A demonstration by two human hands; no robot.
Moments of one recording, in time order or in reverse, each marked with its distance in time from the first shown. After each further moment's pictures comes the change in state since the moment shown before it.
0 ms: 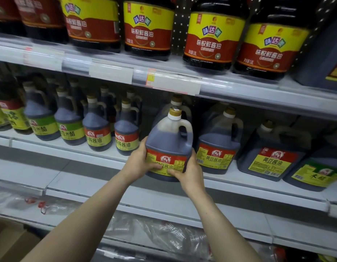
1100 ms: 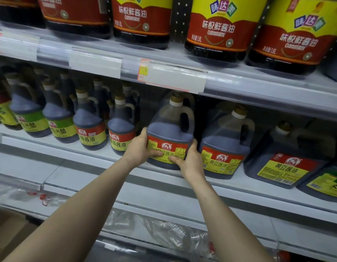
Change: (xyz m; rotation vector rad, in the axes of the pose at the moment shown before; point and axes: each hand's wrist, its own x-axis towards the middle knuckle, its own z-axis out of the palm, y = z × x) left_hand 0.062 -0.004 0.006 0.176 0.013 -0.125; right_hand 0.067 0.002 0.010 -0.036 -0.037 0.096
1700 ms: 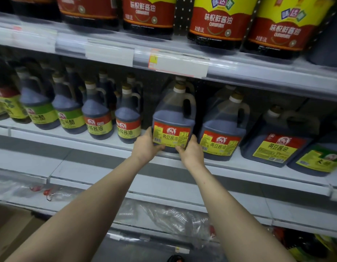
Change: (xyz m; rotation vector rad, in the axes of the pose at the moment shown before) left_hand -0.044 0.009 0.004 0.053 0.021 -0.036; right_hand -0.034 -0.013 0.002 -0.117 0.036 0.095
